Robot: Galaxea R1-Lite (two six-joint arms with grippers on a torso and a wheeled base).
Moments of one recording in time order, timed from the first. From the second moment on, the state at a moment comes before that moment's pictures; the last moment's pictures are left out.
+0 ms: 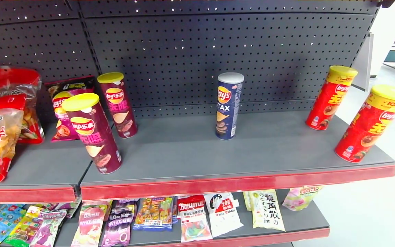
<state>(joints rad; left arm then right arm) 0.07 0.13 -0.46 0.32 -0.22 0.19 0.02 0.46 -0.37 -0.03 0.14 -0.10</state>
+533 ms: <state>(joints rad) 0.07 0.20 -0.46 0.31 -0.20 0.19 0.23 1.28 -0.76 -0.37 0.30 -0.12</state>
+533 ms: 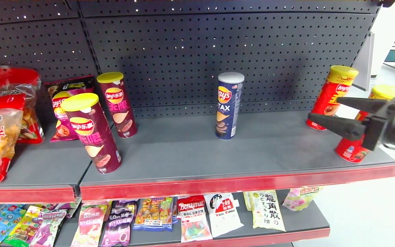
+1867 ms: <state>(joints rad) 0.08 0.24 -0.47 0.30 -0.20 0.17 0.31 1.93 -1.31 -0.42 0.50 -0.16</state>
